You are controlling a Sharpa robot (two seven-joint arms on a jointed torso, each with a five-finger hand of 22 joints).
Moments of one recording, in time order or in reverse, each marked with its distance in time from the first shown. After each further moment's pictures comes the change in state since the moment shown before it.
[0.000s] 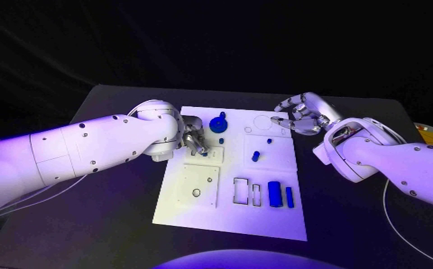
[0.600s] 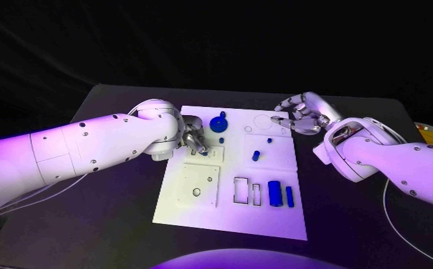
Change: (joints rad) left arm 0.000 0.001 0.000 -0.003 0.001 0.008 -0.004; left_hand -0.044 -0.001 0.027 -0.008 -0.004 0.005 -0.002 0.018 0.000 0.009 -0.005 0.000 -0.008 0.000 0.000 0.000 0.000 0.000 0.000 0.000 0.000 0.003; right arm -0.001 0.001 0.000 -0.001 0.001 0.000 0.000; right_hand 0.000 0.000 -0.003 0.003 0.000 0.000 0.000 0.000 0.000 0.000 0.000 -0.004 0.001 0.000 0.000 0.000 0.000 0.000 0.000 0.000 -0.005 0.000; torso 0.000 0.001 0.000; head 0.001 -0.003
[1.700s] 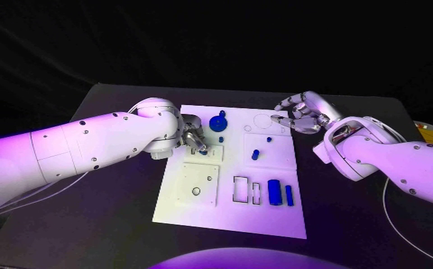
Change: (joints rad) left arm 0.001 0.007 0.001 -0.014 0.010 0.012 -0.010; left_hand -0.108 -0.024 -0.007 -0.043 0.000 0.039 -0.035 0.000 0.101 0.007 -0.007 0.000 -0.005 0.000 -0.007 0.000 0.000 0.000 0.007 -0.007 0.000 0.010; right arm -0.001 -0.001 0.000 -0.002 0.002 0.003 0.000; right_hand -0.011 0.011 -0.008 -0.003 0.000 -0.003 0.003 0.004 0.000 -0.007 0.000 -0.007 0.000 0.004 -0.004 -0.004 0.000 0.000 -0.004 -0.004 -0.005 0.000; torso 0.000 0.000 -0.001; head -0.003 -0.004
